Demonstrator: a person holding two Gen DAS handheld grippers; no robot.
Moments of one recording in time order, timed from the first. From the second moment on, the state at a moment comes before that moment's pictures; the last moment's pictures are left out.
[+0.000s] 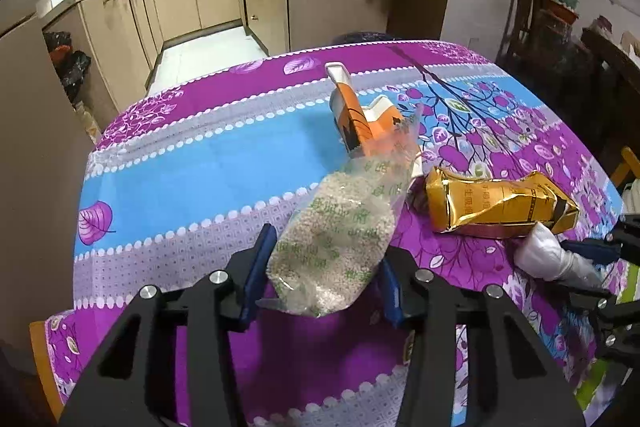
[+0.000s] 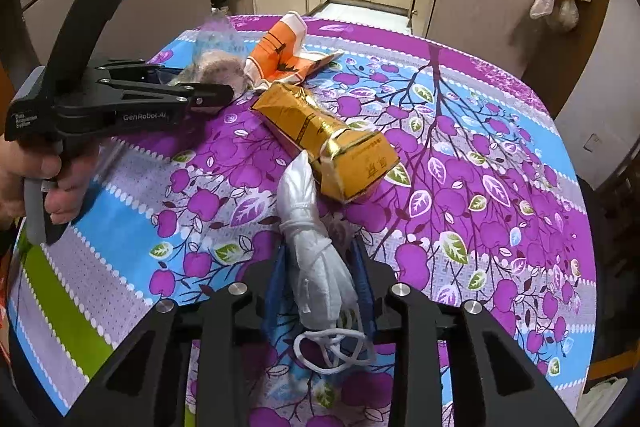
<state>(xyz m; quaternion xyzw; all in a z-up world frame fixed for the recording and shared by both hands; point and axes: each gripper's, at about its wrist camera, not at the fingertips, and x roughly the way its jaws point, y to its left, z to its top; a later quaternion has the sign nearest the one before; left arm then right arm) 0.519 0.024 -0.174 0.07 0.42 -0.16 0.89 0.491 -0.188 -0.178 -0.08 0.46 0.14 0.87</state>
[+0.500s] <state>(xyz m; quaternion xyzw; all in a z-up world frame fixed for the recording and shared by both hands) 0.443 0.040 -0.148 0.05 0.36 -0.10 0.93 0.423 -0.203 -0.148 0.00 0.40 0.13 0.91</state>
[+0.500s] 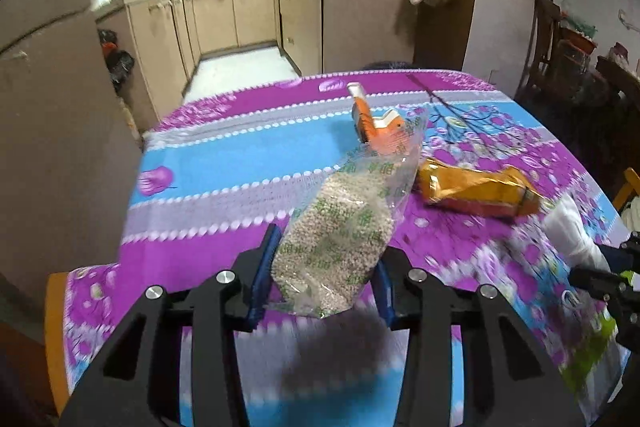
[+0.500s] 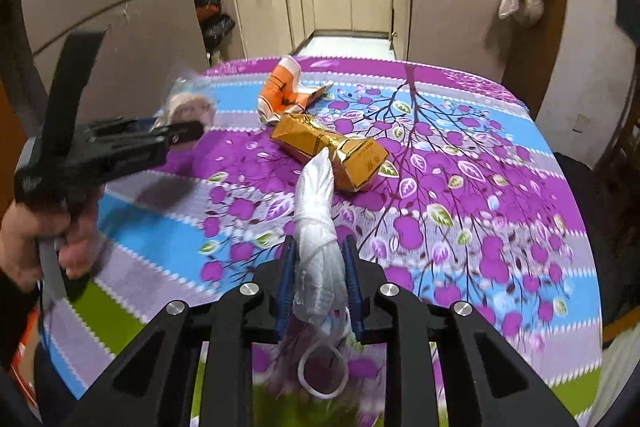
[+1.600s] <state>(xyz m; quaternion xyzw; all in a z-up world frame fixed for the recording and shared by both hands) 0.267 -0.096 -0.073 0.06 0.25 -0.19 0.95 0.217 -0.313 -0.059 0.05 0.26 -0.04 0.96</state>
